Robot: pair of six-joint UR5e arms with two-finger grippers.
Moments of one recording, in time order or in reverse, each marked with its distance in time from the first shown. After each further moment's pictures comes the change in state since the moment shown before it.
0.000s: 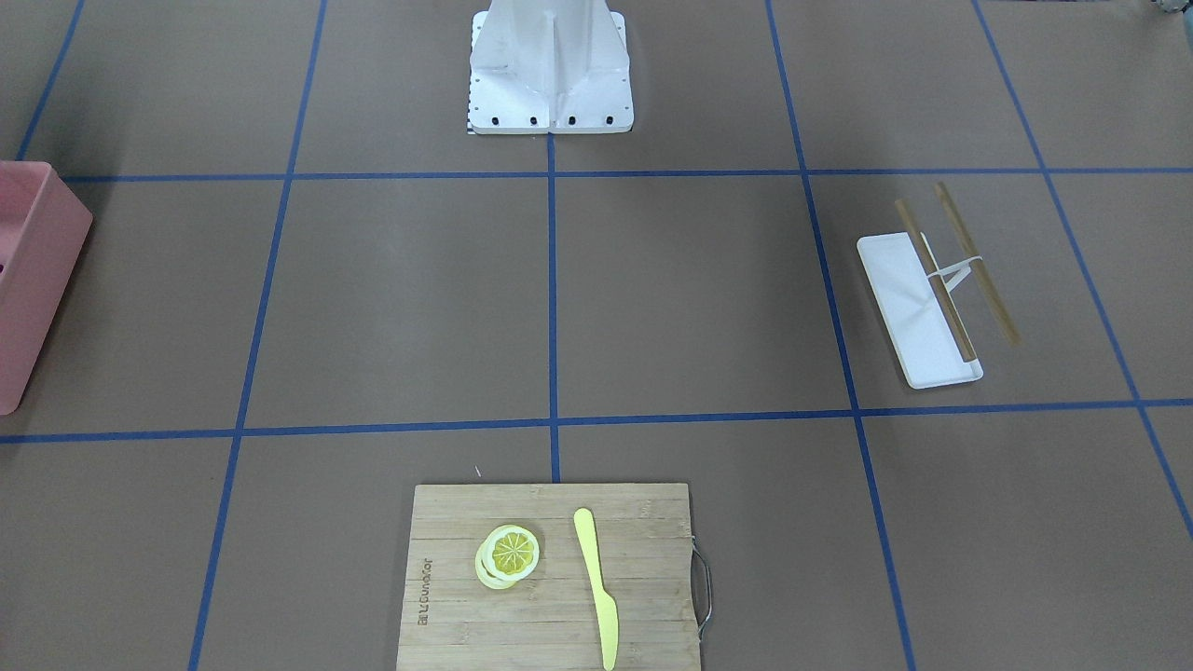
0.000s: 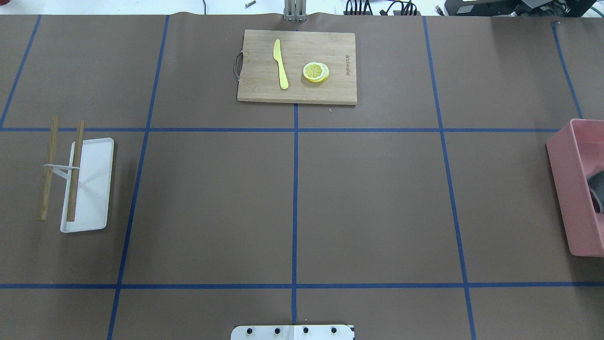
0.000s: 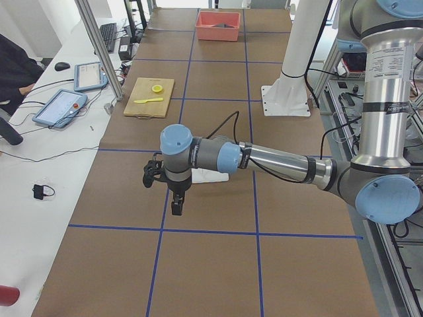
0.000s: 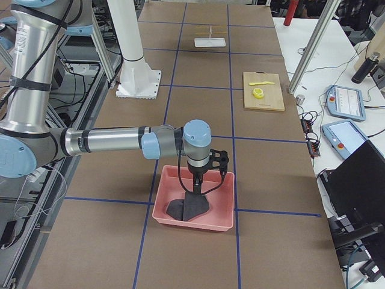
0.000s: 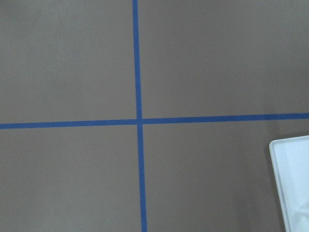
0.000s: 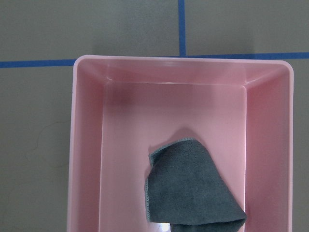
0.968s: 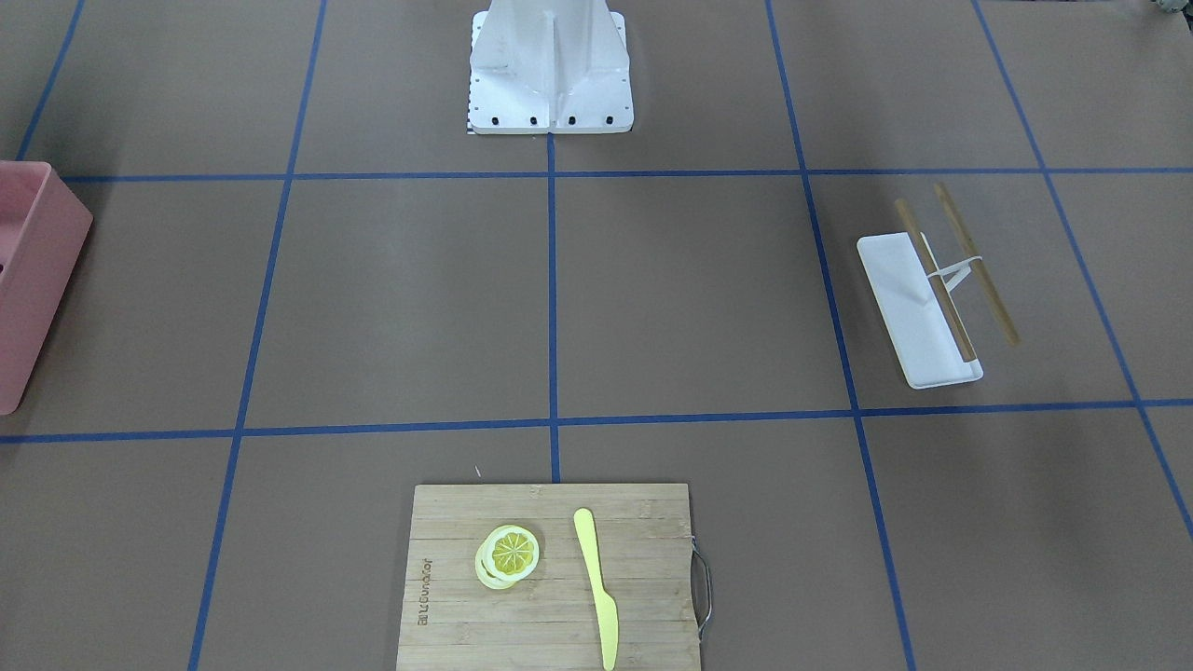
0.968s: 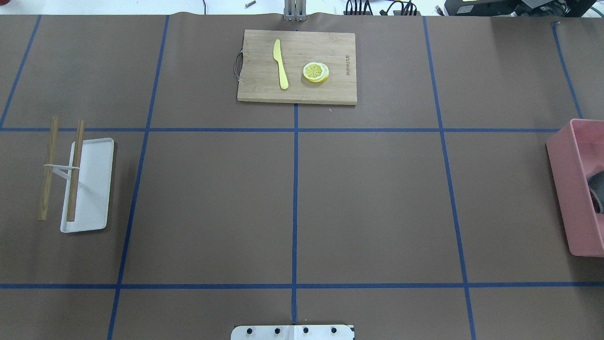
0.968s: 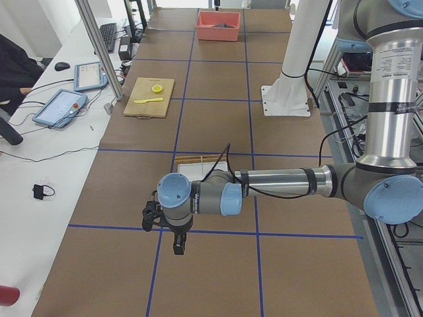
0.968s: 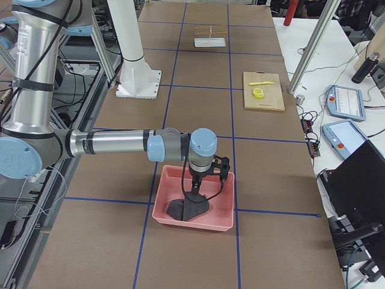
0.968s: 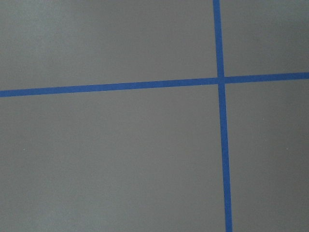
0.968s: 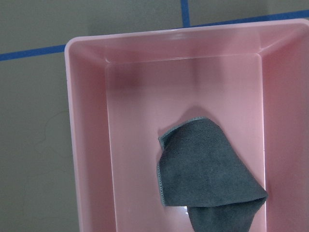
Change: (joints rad) left arm -0.047 -0.017 0.187 -0.123 -0.026 -0.011; right arm 0.003 0.025 -0.040 -0.105 0.086 0.002
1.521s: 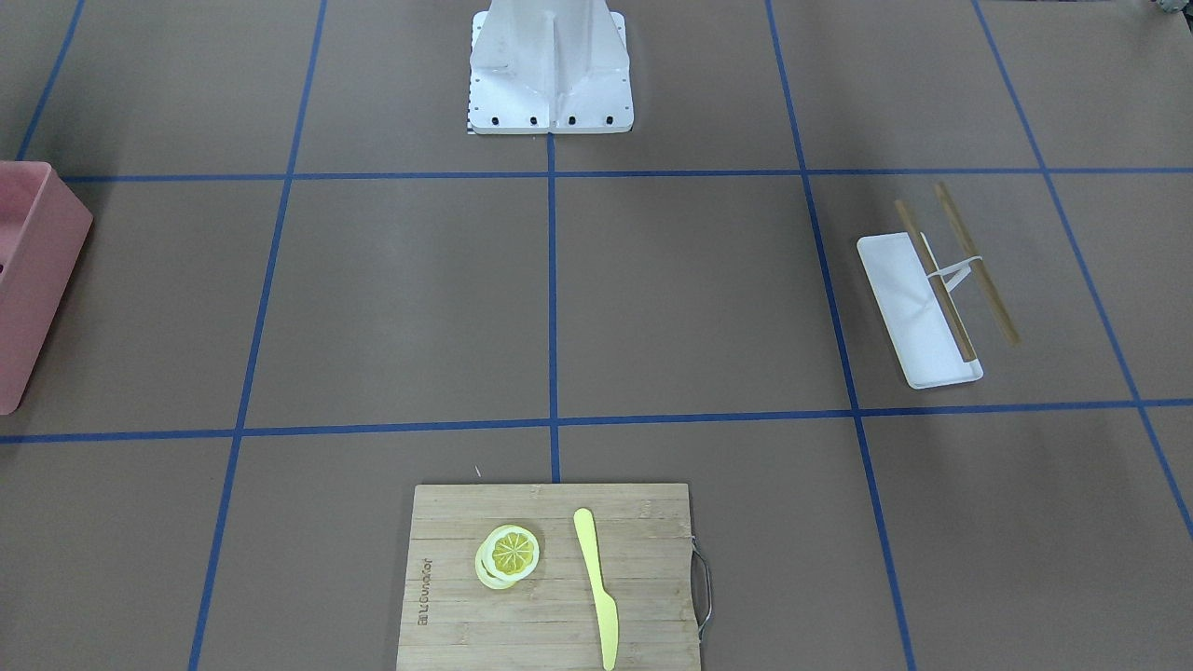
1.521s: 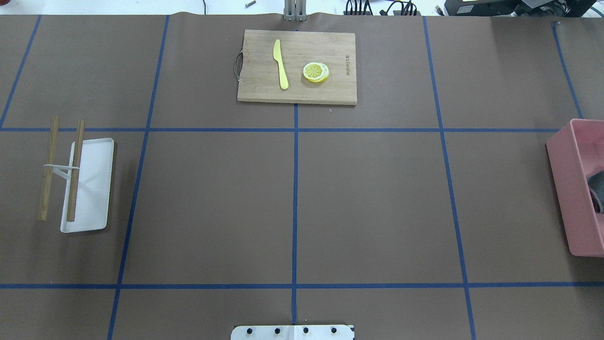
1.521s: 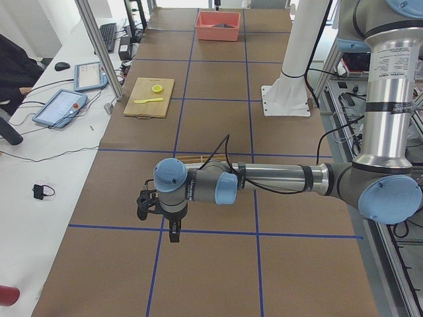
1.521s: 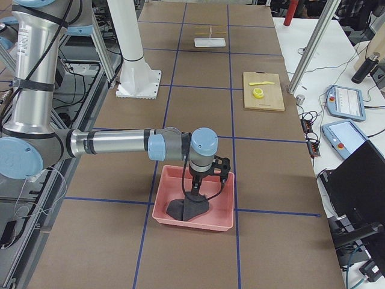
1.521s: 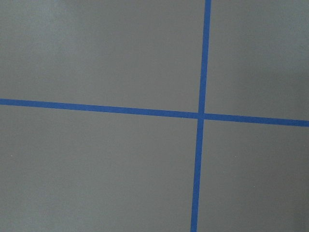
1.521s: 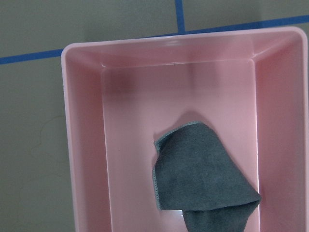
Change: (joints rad) left arm 0.019 -0.012 -0.041 -0.001 0.001 -0.111; right arm 0.001 0.016 0.003 -0.009 -0.033 0.001
